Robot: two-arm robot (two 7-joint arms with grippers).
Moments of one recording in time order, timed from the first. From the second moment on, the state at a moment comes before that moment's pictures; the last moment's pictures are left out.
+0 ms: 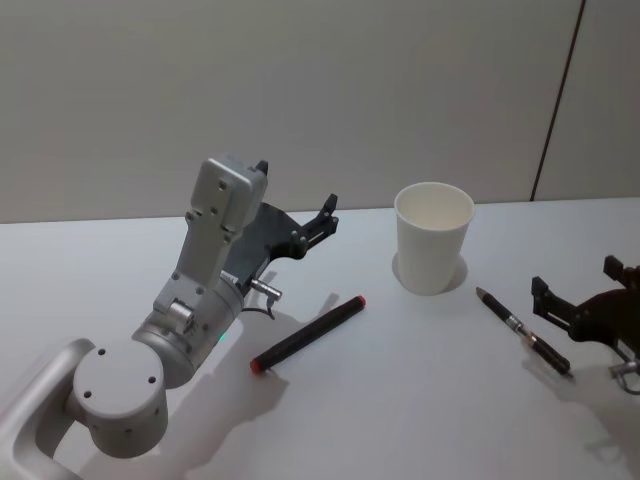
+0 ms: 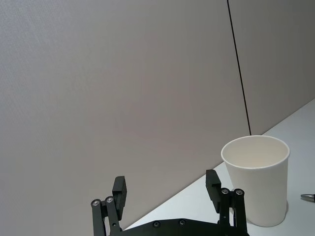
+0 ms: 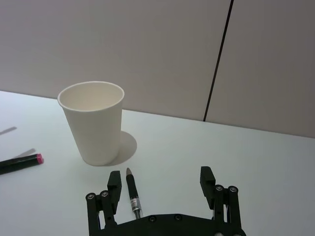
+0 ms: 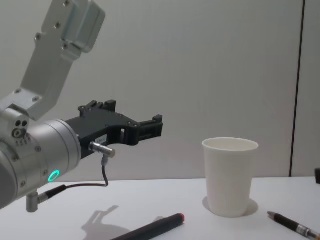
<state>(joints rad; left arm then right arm) -0.24 0.38 0.45 -1.63 -0.20 0.01 -0.01 -0.15 0.44 -0.16 -1.94 0.33 0.32 -0.02</state>
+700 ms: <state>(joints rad) -0.24 0.38 0.45 -1.63 -0.20 0.01 -0.01 -0.14 0.43 -0.16 -1.93 0.32 0.40 -0.02</state>
